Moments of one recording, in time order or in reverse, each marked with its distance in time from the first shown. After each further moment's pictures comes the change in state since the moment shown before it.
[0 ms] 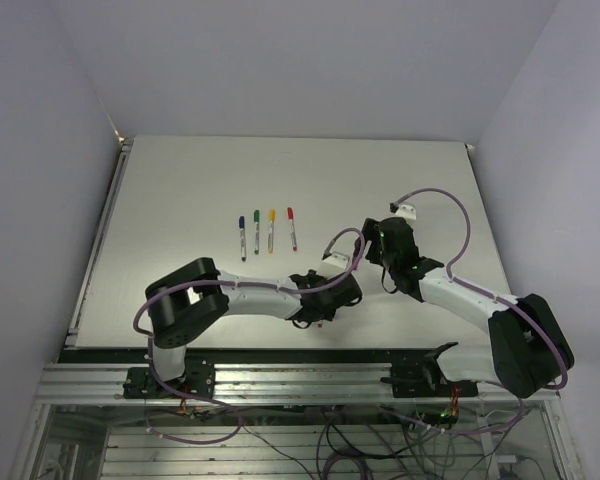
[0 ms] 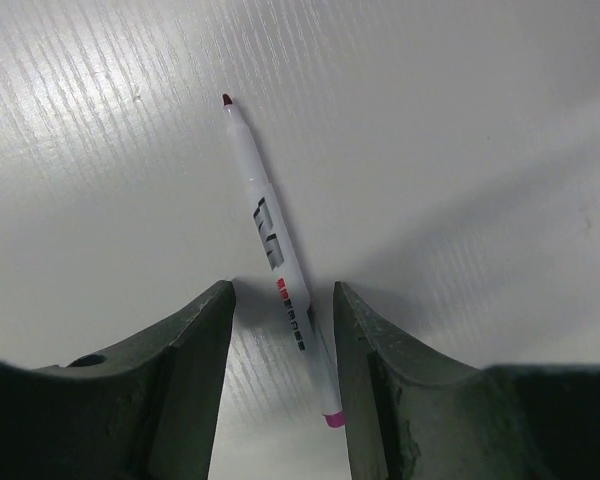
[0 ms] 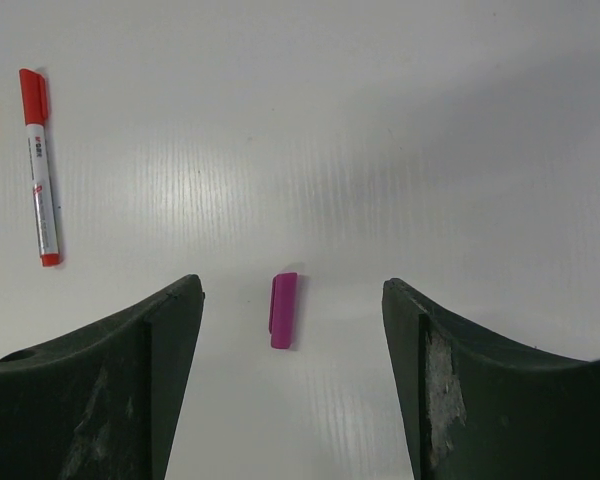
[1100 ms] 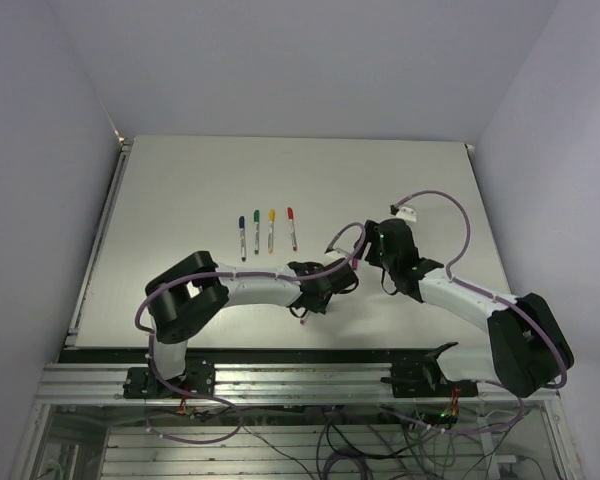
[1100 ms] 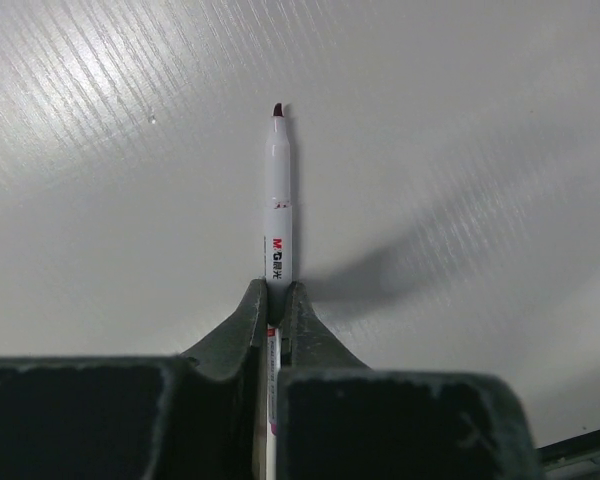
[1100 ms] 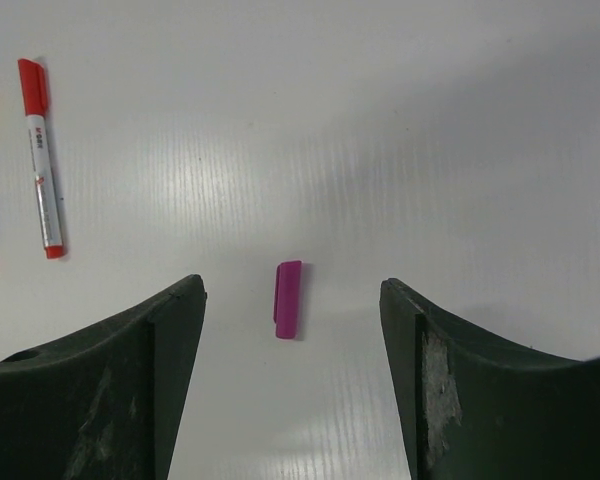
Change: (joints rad) left arm 0.076 0.029 0.064 -0.119 0.138 0.176; right arm 0.000 -0.002 -0.009 -0.005 -0.019 0.038
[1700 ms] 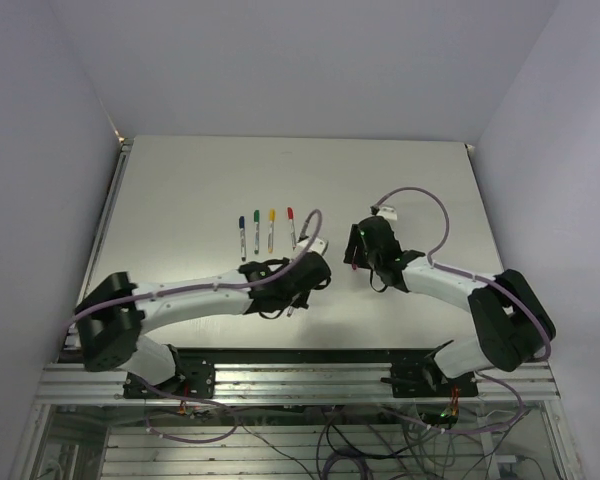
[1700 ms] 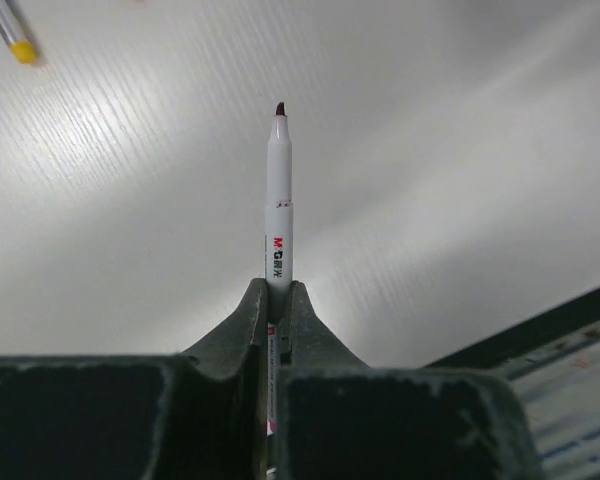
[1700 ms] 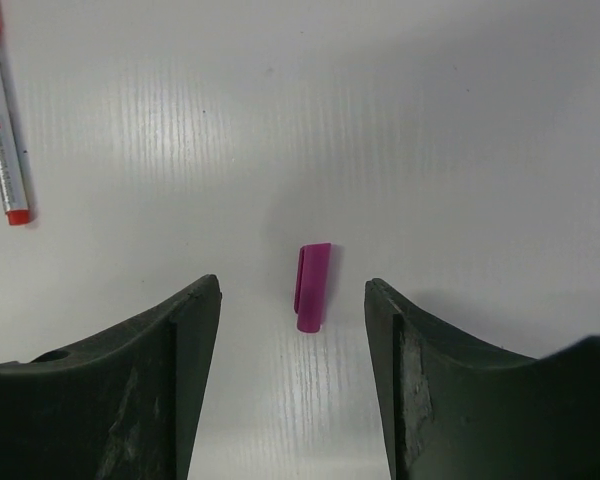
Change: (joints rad) left arm 0.000 -0.342 -0.144 -0.043 -0.062 -0.026; right arm 0.068 0.136 0.082 -0.071 0.005 0.002
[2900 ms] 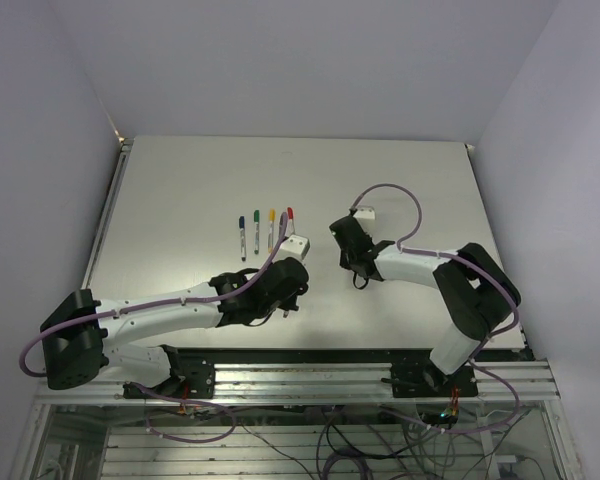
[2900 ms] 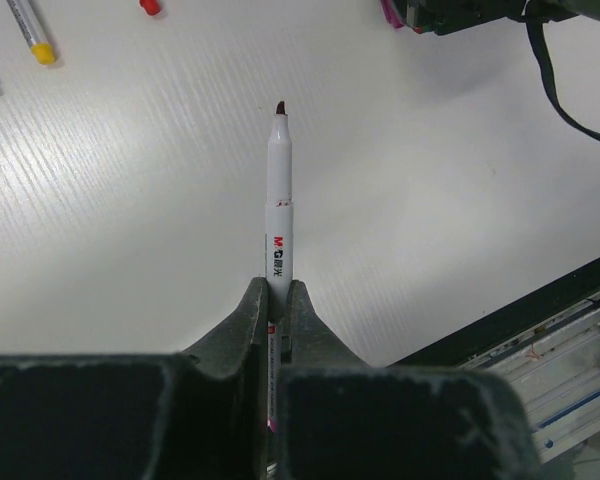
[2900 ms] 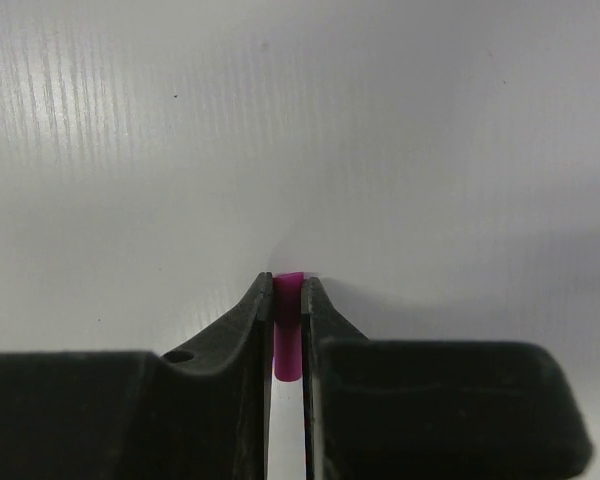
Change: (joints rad) left arm 0.000 -0.260 -0.178 0.142 -0.014 -0.050; right arm 0.103 0.256 0.174 -0.124 0.158 0.012
